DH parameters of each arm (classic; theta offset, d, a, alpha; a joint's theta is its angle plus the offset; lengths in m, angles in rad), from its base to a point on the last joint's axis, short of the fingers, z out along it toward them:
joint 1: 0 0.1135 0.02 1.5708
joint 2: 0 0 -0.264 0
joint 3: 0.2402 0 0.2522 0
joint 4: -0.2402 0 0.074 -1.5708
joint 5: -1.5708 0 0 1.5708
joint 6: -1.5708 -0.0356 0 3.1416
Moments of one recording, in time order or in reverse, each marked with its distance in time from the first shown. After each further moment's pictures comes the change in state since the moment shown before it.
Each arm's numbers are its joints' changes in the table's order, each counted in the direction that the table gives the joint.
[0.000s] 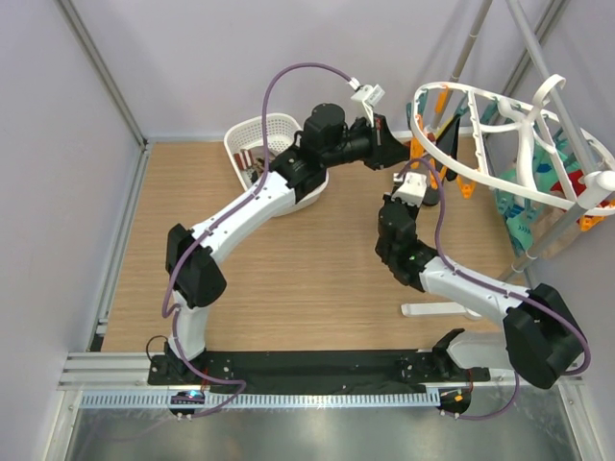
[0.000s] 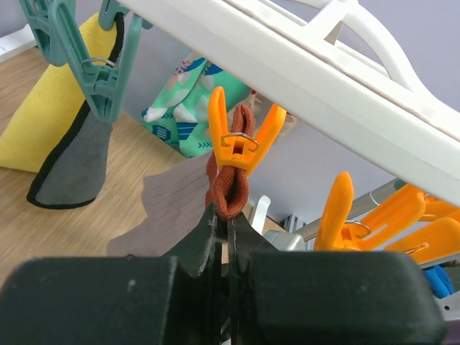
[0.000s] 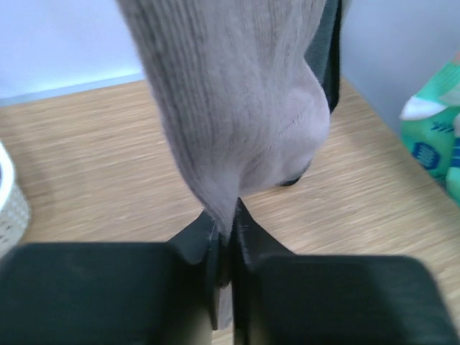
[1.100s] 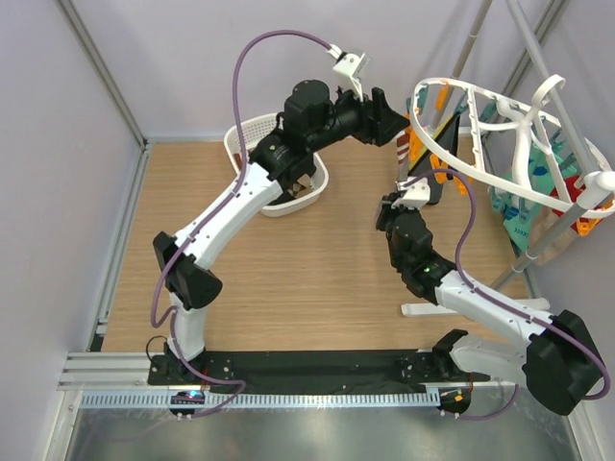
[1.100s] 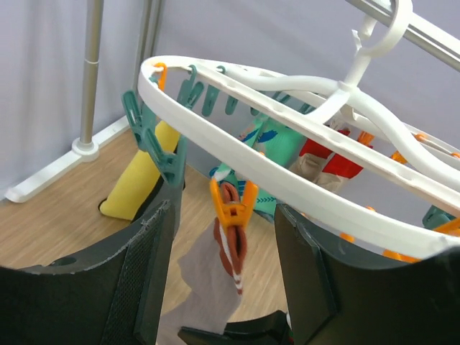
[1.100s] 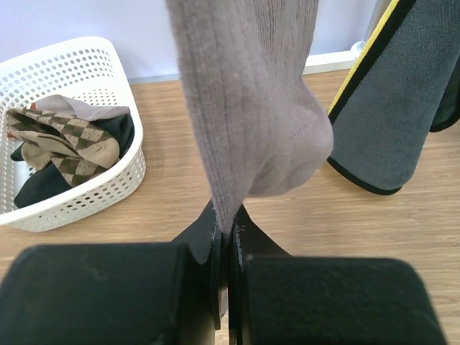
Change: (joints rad) left arm 0.013 0.042 0.175 -0.137 0.192 -0.183; right arm -0.002 0.168 -0.072 -0.019 0.372 -0.059
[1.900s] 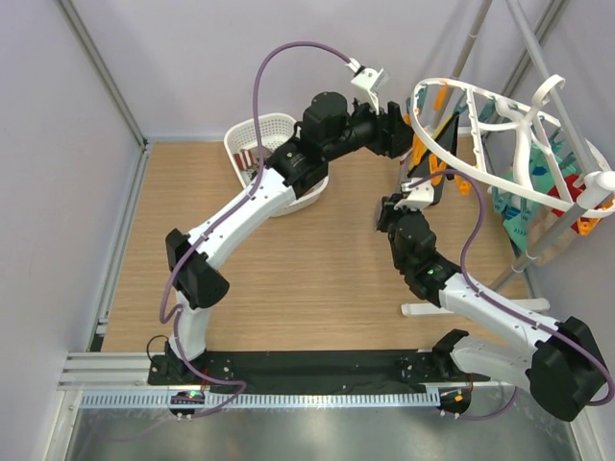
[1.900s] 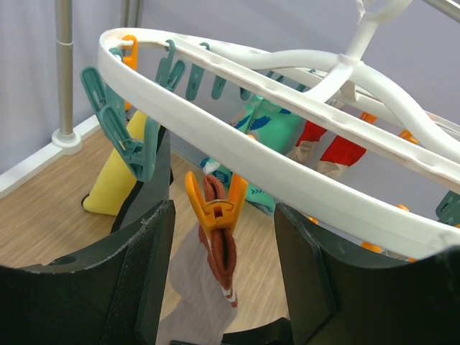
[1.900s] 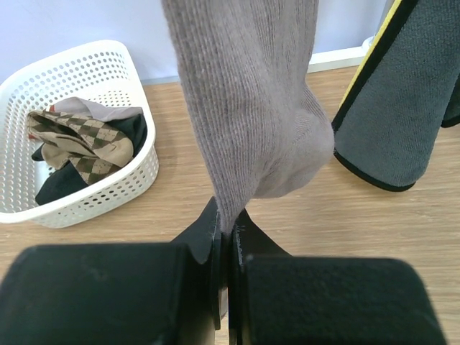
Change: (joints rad) left arm -0.041 -0.056 -0.005 0.039 0.011 -0.013; right arm 0.000 0.040 -0.007 -0.037 0.026 -0.045
